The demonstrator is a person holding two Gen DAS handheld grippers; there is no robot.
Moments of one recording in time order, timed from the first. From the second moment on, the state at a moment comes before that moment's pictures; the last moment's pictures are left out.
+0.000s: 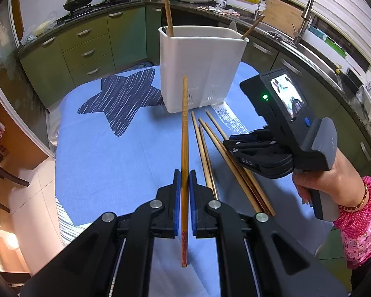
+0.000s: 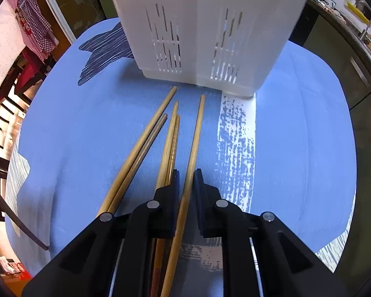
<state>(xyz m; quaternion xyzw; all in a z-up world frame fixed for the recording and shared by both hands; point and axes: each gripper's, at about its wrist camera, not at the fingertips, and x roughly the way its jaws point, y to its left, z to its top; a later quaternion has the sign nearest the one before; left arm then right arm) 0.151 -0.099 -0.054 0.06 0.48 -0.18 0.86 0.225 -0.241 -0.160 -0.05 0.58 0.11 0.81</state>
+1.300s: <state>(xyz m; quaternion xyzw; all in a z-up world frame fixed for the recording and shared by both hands) 0.117 -0.089 -0.012 0.05 0.41 -0.21 0.89 0.088 -0.323 -0.003 0.04 0.39 0.17 0.90</state>
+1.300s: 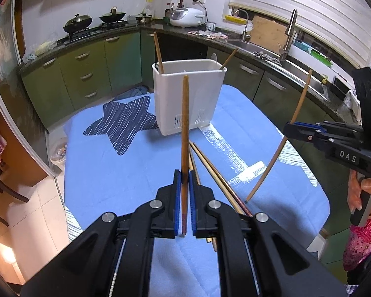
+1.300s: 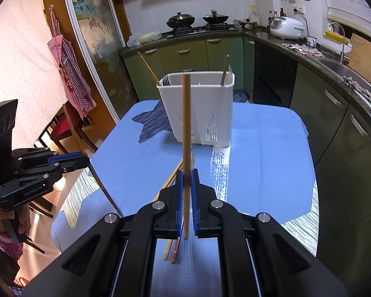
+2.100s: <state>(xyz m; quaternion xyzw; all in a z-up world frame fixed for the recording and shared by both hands) 0.218 -0.142 0.122 0.02 0.25 -0.19 0.95 0.095 -0.358 0.077 0.05 0.32 0.16 0.93</state>
